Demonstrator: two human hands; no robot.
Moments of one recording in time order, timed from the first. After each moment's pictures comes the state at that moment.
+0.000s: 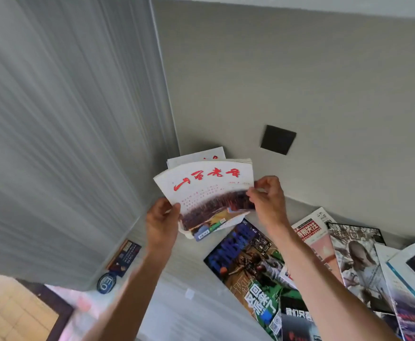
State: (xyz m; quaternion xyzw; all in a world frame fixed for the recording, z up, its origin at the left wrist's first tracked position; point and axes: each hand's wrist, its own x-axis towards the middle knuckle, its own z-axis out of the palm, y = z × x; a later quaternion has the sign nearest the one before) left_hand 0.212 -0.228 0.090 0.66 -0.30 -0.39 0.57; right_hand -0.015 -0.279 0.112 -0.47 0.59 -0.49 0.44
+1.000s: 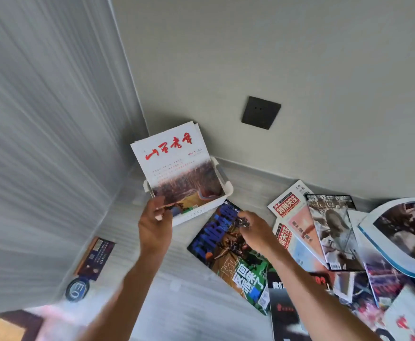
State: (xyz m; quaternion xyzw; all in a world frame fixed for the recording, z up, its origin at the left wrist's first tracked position) left_hand 0.203 -0.242 0.015 0.66 -0.38 -0.38 0.53; right_hand -0.057 -0.242 -0.016 -0.59 0.70 -0.10 0.38
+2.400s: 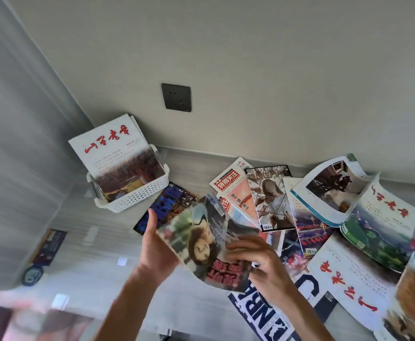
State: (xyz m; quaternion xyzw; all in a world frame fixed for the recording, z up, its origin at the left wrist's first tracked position) left_hand 0.029 -0.117 0.050 0.39 -0.09 -0.85 0.35; right_hand -0.214 -0.028 0.057 -0.66 0.57 -0.34 0.35
